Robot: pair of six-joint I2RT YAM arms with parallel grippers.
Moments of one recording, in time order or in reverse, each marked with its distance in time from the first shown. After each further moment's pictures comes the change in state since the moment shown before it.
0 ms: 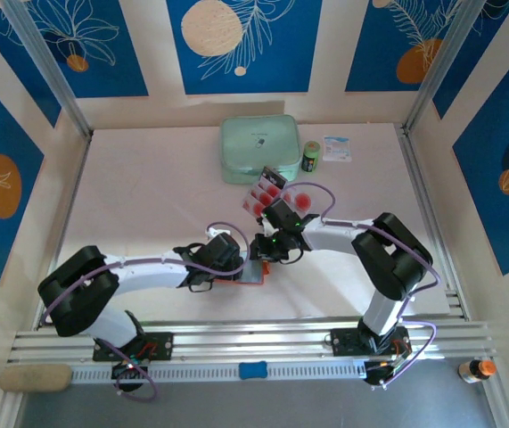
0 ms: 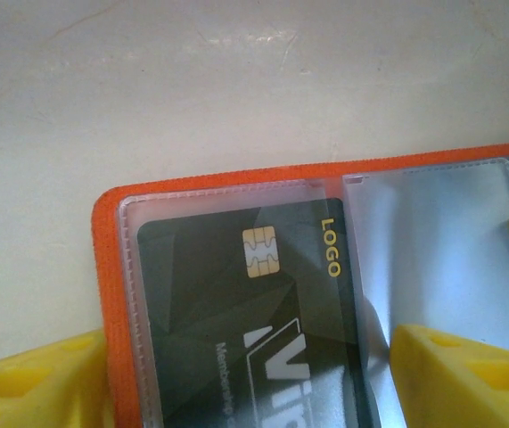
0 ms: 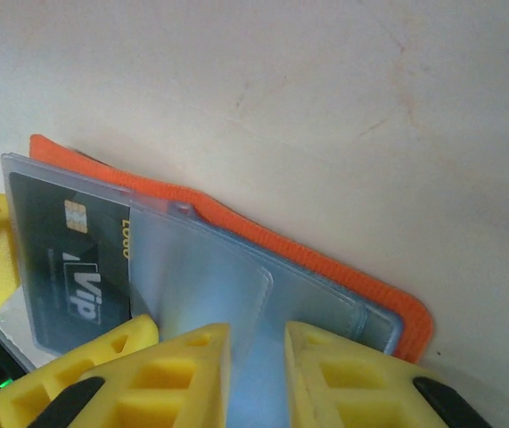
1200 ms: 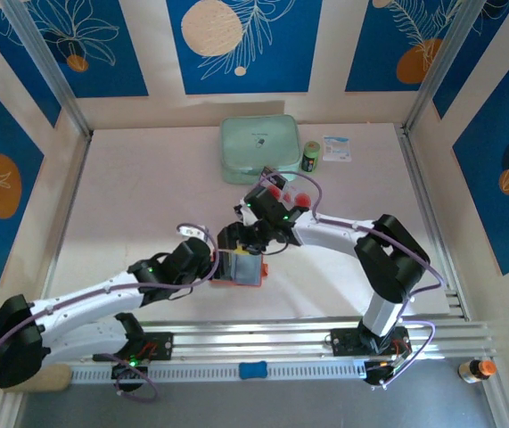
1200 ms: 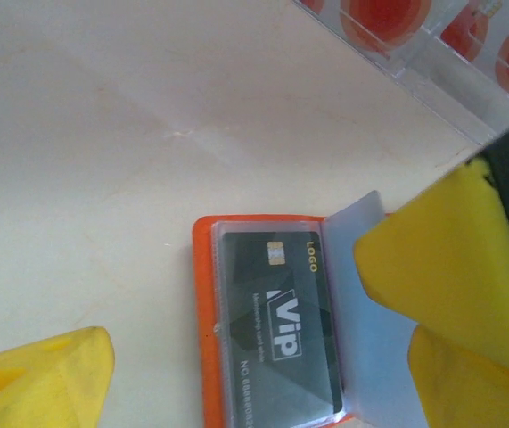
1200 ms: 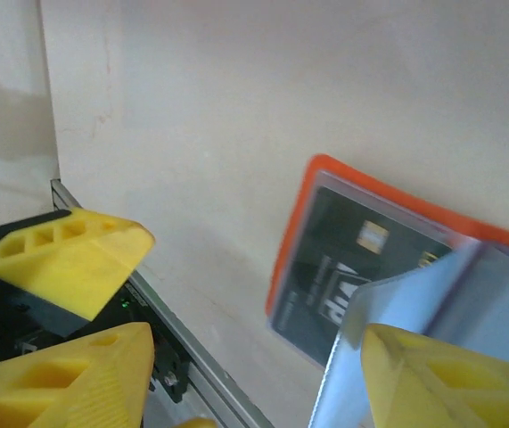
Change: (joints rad) left arm 0.002 -0.482 -0.130 -0.102 -0.095 -0.015; right arm 0.093 0.013 0.188 0.030 -0.118 0.132
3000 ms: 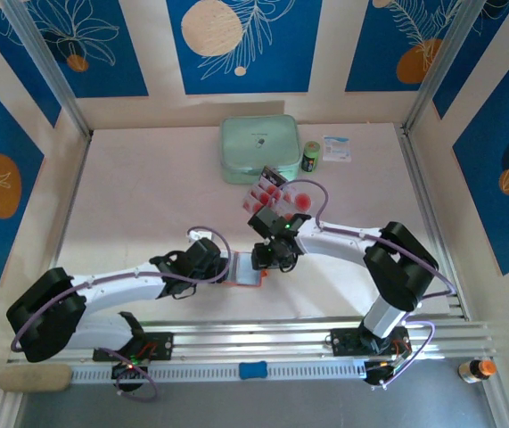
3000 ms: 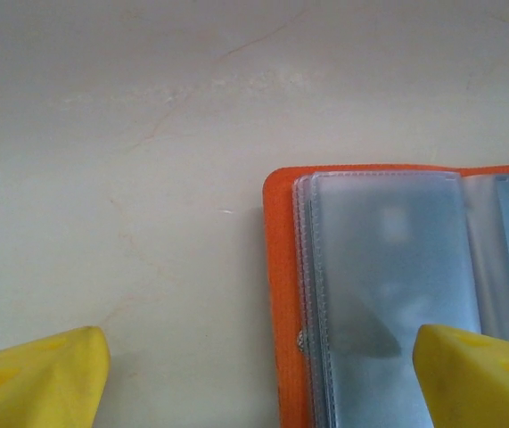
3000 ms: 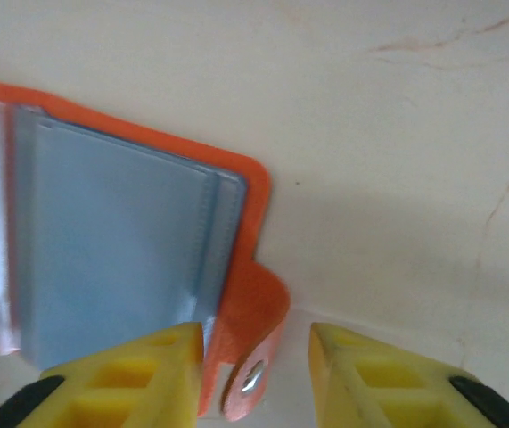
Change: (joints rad) left arm 0.053 0.259 -0.013 0.087 0.019 0.053; right arm 0.045 -0.069 -0.087 -0.419 0.472 -0.121
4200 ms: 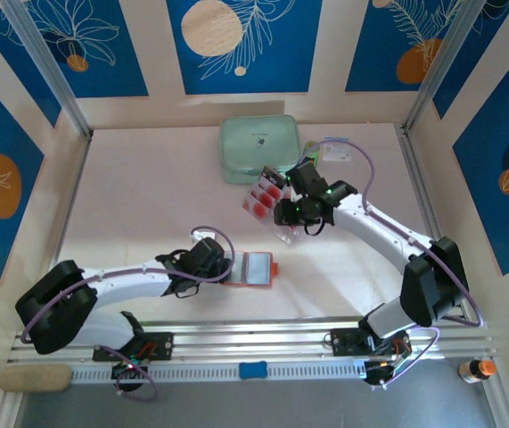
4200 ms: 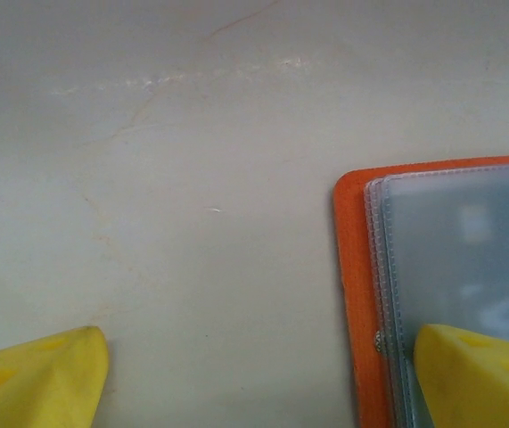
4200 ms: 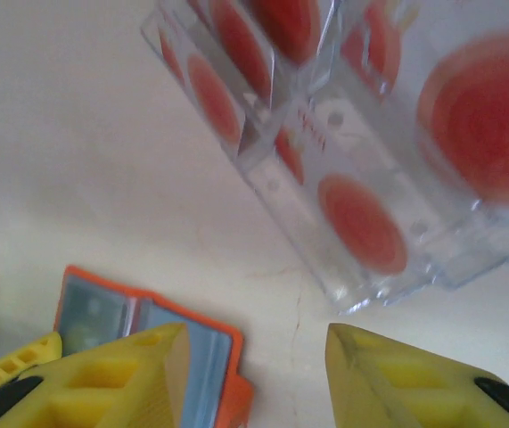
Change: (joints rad) left arm 0.000 0.070 0.011 0.029 0.012 0.000; right arm -0.284 -0.174 0.201 -0.118 0.013 -0.251
